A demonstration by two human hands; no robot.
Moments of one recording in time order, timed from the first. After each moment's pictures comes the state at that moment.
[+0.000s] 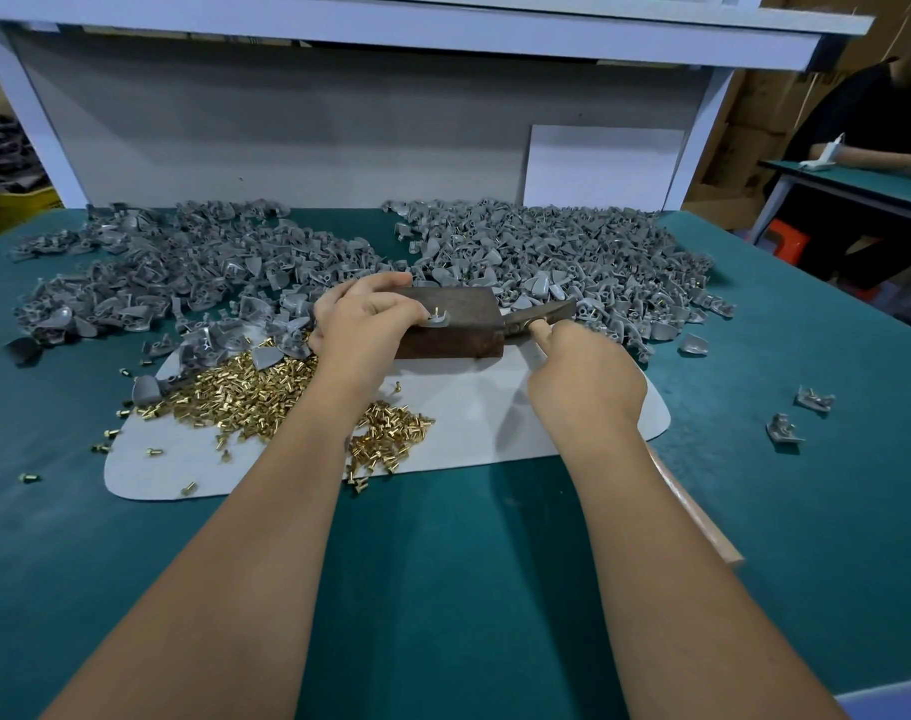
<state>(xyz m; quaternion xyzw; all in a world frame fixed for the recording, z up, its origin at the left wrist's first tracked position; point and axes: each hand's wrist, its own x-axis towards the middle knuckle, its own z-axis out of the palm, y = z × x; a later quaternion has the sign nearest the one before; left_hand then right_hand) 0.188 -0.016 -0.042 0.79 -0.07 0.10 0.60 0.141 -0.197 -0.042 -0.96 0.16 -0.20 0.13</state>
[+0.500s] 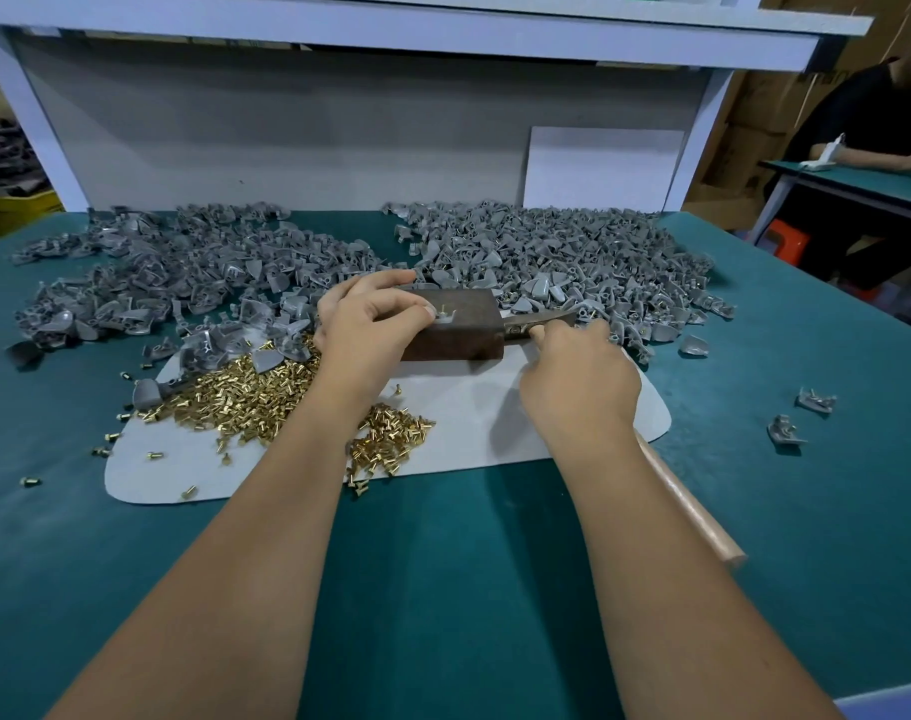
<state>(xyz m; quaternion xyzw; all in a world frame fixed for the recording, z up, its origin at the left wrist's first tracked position) 0.187 -0.018 -0.041 0.79 -0.08 0.13 0.60 0.136 -0.188 -0.038 -0.96 0.17 -0.21 0.06</state>
